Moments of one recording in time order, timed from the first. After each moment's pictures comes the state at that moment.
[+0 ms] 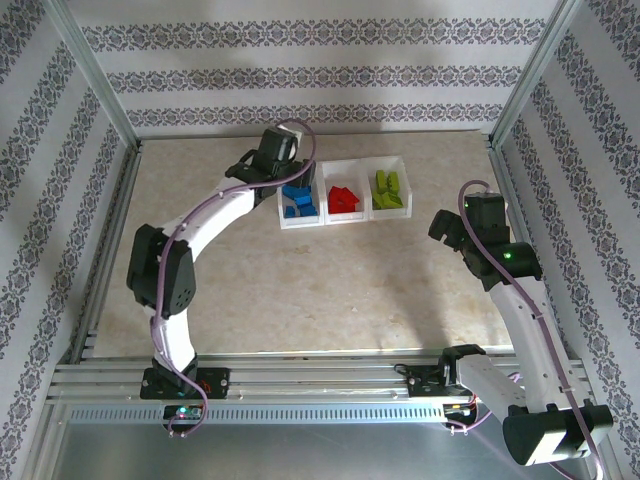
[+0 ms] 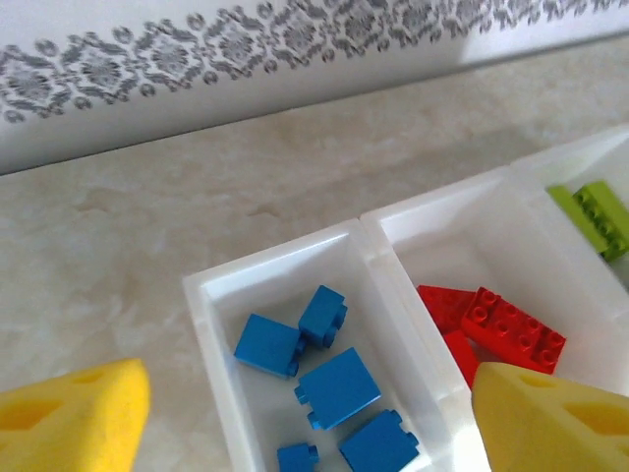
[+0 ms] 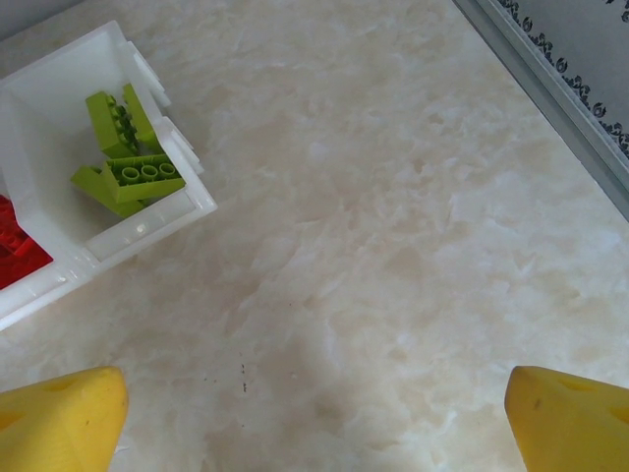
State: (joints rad) left arm -0.44 1.81 1.58 -0.38 -0.16 -0.15; right arm 0.09 0.94 1.00 -0.89 0.22 0.49
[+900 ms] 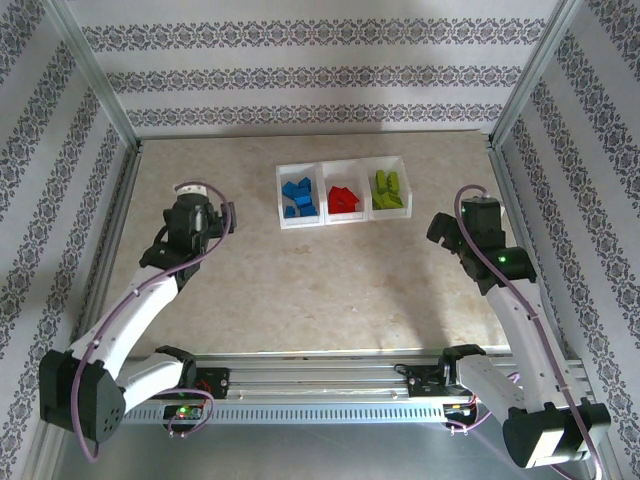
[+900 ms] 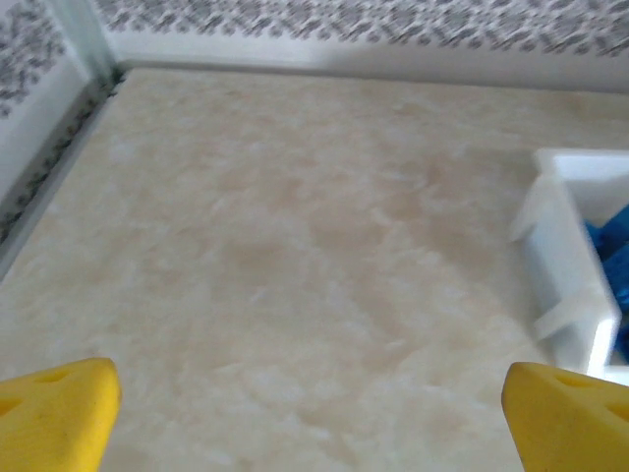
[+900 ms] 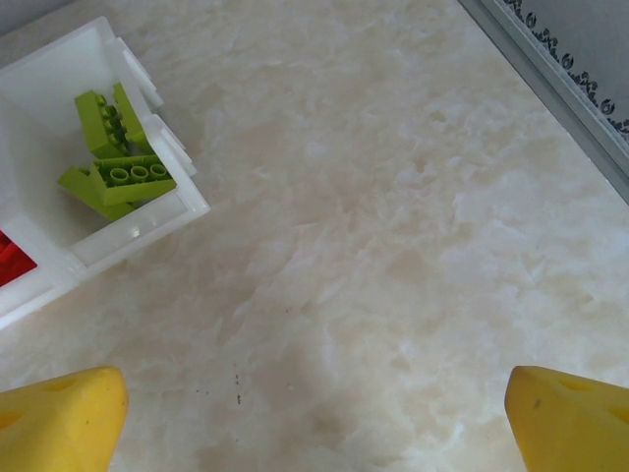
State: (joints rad) left arm -0.23 1.05 0.76 -0.27 -0.39 -0.23; right arm 0.09 0.92 0.92 -0.80 0.23 0.49
